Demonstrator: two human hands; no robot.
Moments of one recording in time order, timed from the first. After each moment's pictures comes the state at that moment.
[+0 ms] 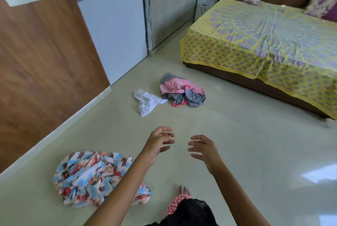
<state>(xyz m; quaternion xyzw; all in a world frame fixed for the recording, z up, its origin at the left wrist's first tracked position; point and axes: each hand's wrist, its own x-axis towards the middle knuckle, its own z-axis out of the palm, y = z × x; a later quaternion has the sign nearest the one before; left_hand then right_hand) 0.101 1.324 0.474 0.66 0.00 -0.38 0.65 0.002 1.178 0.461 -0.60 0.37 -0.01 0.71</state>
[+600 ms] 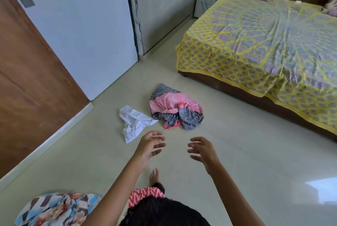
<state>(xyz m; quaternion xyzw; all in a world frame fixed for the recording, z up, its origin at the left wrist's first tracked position) 0.380 1.093 0.448 0.66 0.08 -0.38 0.64 0.279 0.923 0.424 -0.59 0.41 0.02 0.70</state>
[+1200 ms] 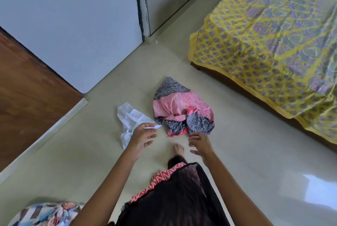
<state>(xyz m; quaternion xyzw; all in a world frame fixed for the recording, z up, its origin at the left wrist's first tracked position) 0.677 0.998 0.378 0.67 0.17 -0.38 0.61 0.579 0.807 0.361 -0.61 0.45 0.15 0.63</state>
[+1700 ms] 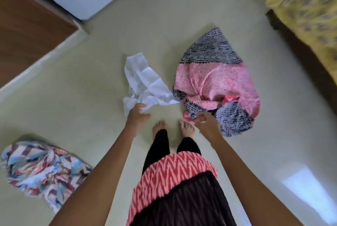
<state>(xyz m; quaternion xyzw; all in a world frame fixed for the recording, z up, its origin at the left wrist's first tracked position) 0.838 0.997 0.061 0.73 0.36 -0.38 0.43 0.807 0.764 0.088 -0.73 0.35 0.37 0.45</state>
